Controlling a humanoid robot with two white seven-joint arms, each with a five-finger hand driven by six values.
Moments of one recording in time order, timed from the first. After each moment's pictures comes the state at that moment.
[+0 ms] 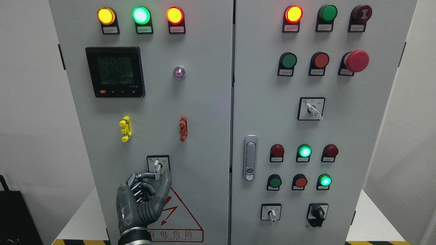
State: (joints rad) left arm -0.31 -0.14 -0.17 -1.95 -0.21 0.49 0.49; right arm 0.10 0.12 -0.19 -0.11 0.07 0.06 -0.02
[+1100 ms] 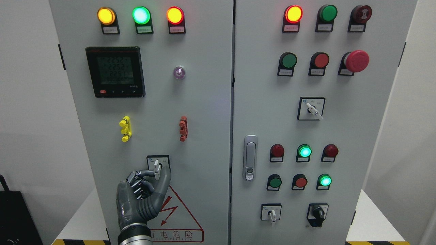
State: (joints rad) left arm -0.34 -0.14 -0.17 -1.95 -0.19 0.52 0.49; right arm 0.10 0.12 -0.19 -0.11 0.07 0.06 -0.02
